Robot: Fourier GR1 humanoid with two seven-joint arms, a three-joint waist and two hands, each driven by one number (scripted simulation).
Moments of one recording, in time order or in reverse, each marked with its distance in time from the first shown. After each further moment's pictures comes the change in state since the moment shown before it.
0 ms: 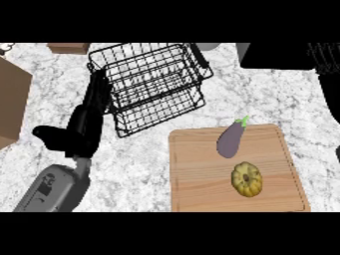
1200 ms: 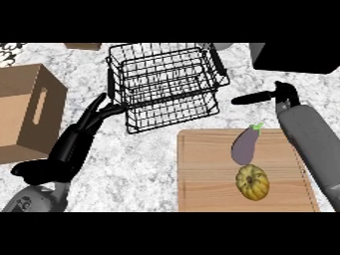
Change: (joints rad) left arm 0.130 0.159 -0.074 -0.105 0.001 -0.222 -0.076; right arm -0.322 0.152 0.146 0.894 0.204 -0.391 1.020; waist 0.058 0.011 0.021
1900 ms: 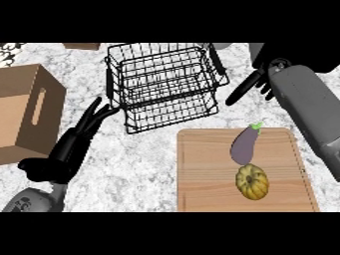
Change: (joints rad) left arm 0.024 0.012 0.008 0.055 0.007 -0.020 0.006; right arm -0.323 -0.004 0.094 0.276 -0.191 0.613 0.248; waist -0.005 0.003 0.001
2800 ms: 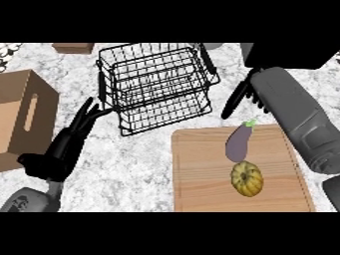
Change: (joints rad) left arm 0.009 -0.004 0.042 0.063 -0.006 0.004 -0.010; right arm -0.163 0.122 0.092 0.416 0.011 0.162 -0.023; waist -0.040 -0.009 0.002
